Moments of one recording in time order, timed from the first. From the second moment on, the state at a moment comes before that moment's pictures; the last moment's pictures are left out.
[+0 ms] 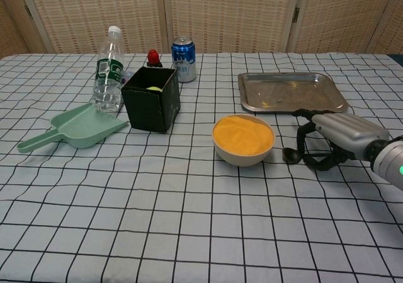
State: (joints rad) left arm -0.13 -1.13 -0.01 -1.52 1.54 1.46 -0.04; right arm 0.54 -1.75 0.14 -1.12 -1.26 0.98 -0.21
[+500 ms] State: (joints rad) left arm -0.12 -1.13 -0.01 -1.52 1.55 1.46 -0.05; right arm 0.53 -1.73 0.14 -1.16 -1.29 1.03 -0.20
